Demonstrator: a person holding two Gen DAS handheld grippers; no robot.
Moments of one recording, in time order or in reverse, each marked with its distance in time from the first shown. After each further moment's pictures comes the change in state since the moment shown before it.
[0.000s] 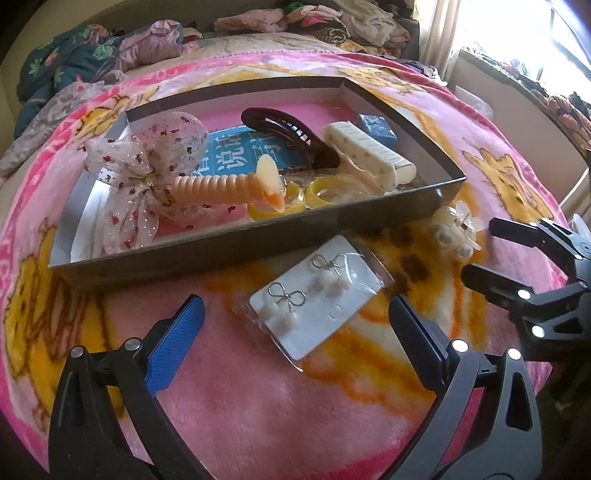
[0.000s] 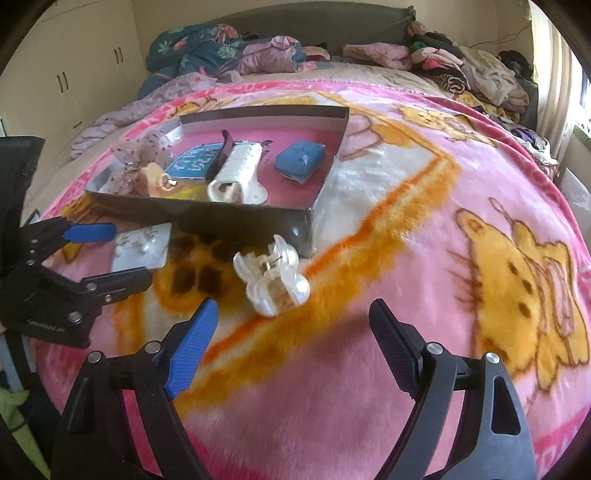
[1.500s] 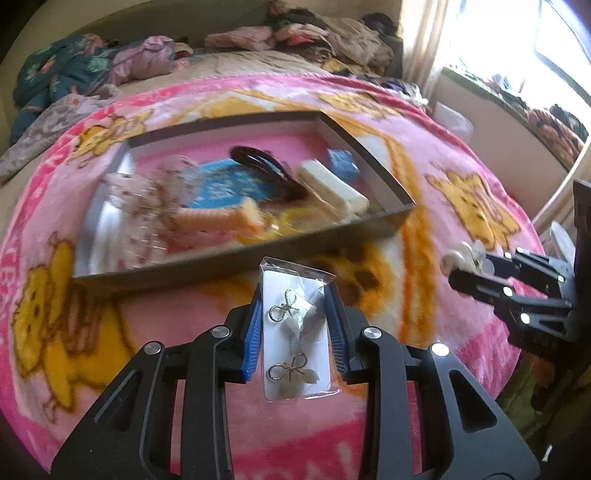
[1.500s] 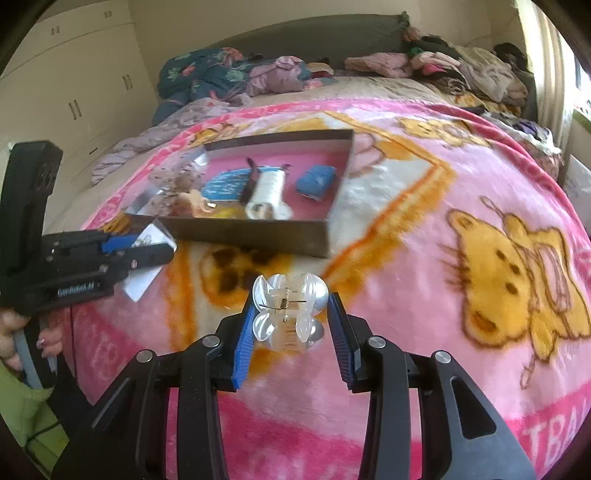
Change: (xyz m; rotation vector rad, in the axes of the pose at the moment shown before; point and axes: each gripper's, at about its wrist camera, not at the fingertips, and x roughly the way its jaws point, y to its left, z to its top) left arm -0.048 -0.001 0.006 -0.010 -0.074 -0.066; right arm -0.053 0.007 -0.009 0.050 -0.079 0.094
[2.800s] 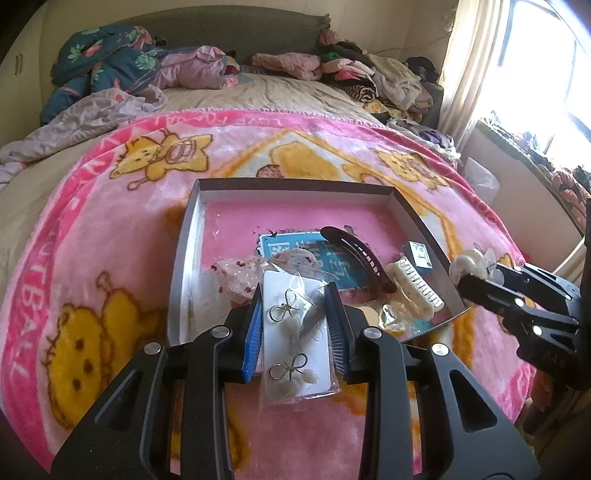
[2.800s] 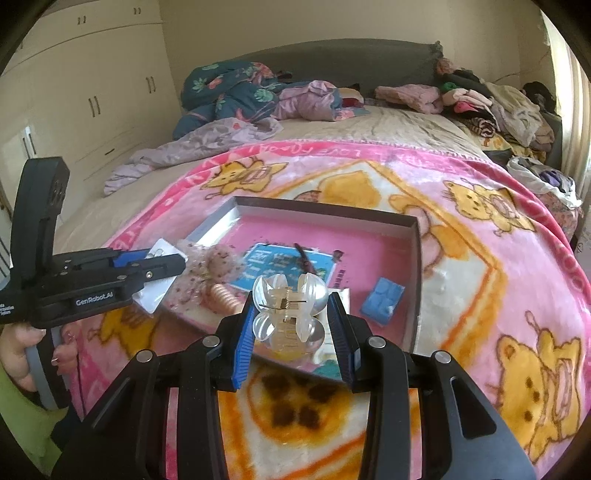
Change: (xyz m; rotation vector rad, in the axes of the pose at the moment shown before) left arm -0.011 0.084 0.054 -0.138 -0.101 0.035; right arm 0.040 0.044 0.105 -0.085 -0.070 0.019
